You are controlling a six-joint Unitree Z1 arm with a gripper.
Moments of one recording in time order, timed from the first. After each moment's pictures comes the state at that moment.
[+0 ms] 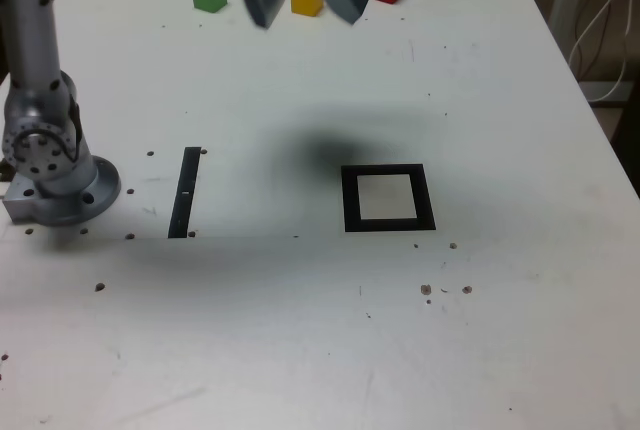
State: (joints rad) arm 0.25 1.79 -1.62 1.49 0.22 0.57
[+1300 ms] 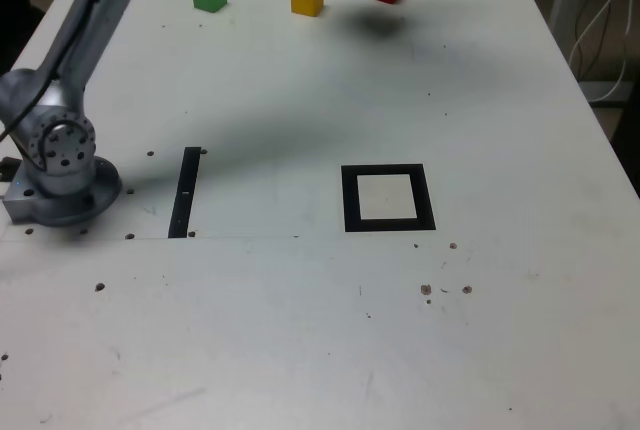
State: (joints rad) arm 0.69 2.38 -2.52 1.49 0.47 1.22
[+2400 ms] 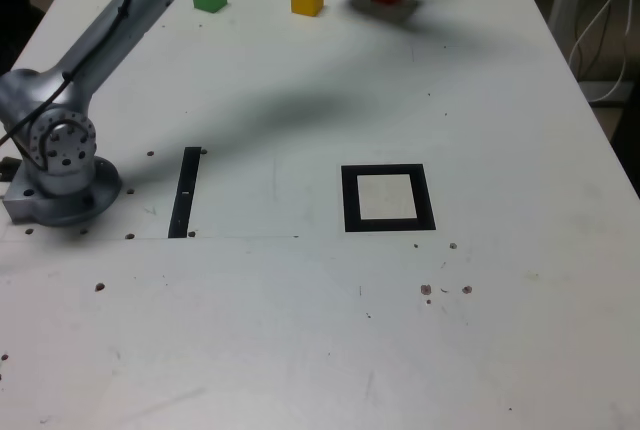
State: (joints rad) arm 0.70 2.60 -2.57 1.35 0.50 1.15
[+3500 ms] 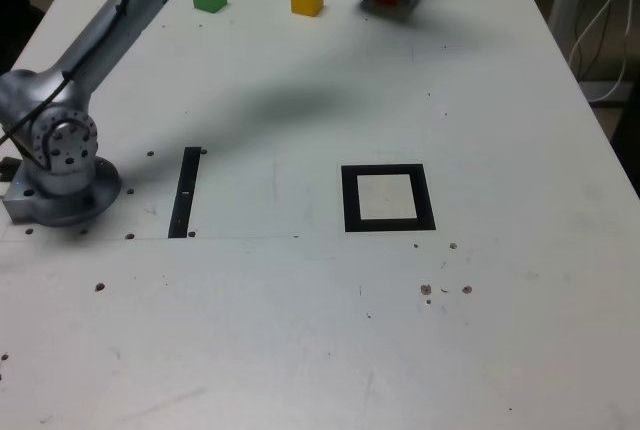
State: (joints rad) arm 0.75 2.61 -2.55 1.28 0.27 1.17
